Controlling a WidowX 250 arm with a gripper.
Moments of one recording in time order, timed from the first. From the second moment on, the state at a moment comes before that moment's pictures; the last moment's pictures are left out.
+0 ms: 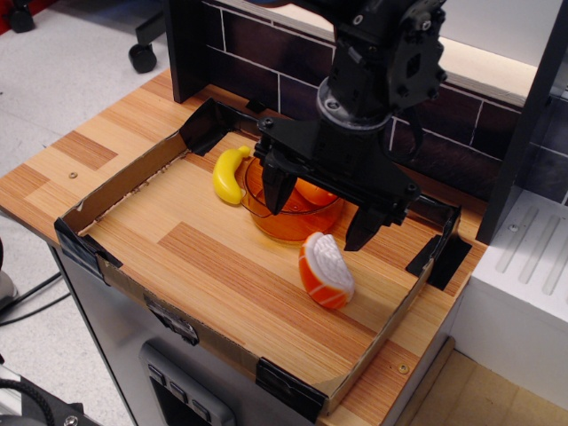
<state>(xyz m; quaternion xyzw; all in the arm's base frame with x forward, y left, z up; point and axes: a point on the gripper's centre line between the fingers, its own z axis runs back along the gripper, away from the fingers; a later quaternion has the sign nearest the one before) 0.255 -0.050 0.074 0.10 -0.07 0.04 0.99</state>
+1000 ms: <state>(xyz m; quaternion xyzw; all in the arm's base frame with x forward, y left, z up) 0.270 -0.009 0.097 0.00 -0.11 0.29 0.95</state>
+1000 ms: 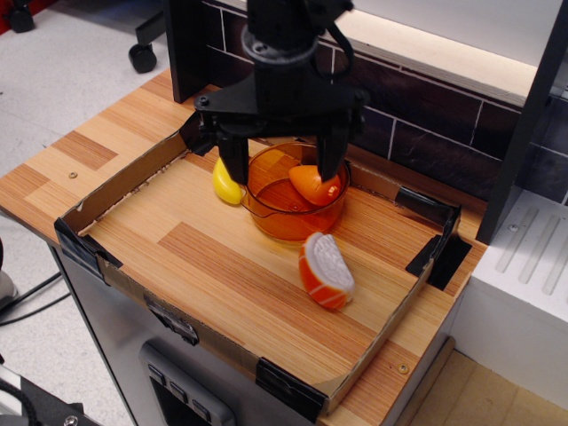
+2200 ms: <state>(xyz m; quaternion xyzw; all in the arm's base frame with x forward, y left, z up) 0.321 0.017 0.064 -0.01 -0.06 0.55 0.83</state>
